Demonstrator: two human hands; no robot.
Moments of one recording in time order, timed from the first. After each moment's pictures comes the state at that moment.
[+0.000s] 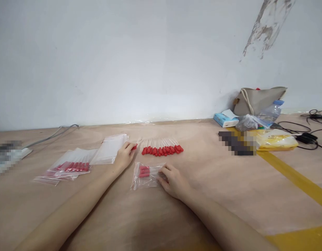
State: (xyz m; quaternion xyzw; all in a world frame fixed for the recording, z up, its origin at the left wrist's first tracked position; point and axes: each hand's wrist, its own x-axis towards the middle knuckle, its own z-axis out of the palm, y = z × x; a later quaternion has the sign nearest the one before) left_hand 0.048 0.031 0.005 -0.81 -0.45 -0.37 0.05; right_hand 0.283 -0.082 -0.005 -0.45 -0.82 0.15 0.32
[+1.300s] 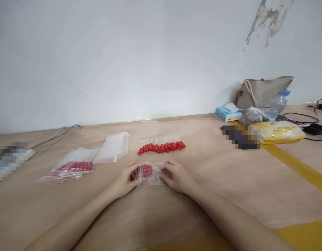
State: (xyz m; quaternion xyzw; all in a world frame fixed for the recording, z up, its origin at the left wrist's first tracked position) left_hand 0.051 -0.062 0.010 -0.81 -0.44 -0.27 -0.28; right_hand 0.286 -0.080 -0.002 -0.44 -0.81 0.19 0.33
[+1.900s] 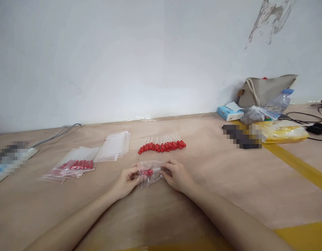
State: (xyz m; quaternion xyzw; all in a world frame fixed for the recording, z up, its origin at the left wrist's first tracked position) left_hand 0.060 -0.071 0.007 -0.73 -0.40 -0.32 -0.45; right_hand 0.281 -0.078 -0.006 -0.46 -0.80 0.16 0.35
